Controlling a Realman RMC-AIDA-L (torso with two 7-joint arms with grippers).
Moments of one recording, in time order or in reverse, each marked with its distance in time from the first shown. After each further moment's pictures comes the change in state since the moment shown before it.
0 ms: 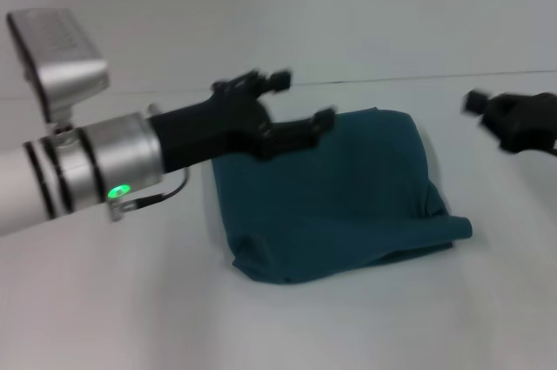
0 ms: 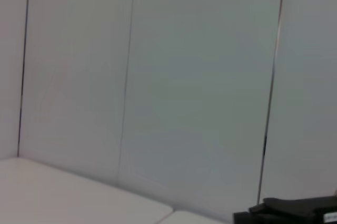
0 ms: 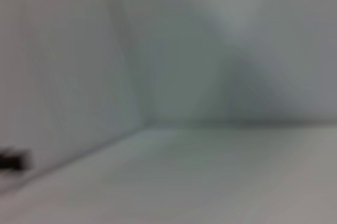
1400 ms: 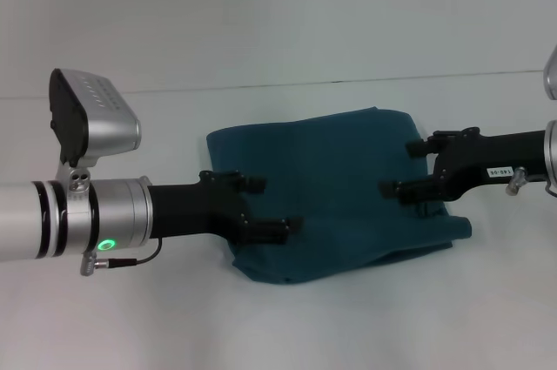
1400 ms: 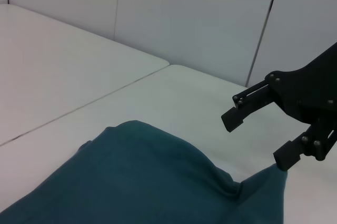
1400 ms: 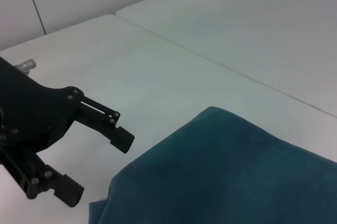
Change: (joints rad) left arm -0.031 0.006 -0.078 -0.054 0.430 0.059 -0.208; right arm 0.019 0.021 -0.472 -0.352 -0.264 0.001 0.442
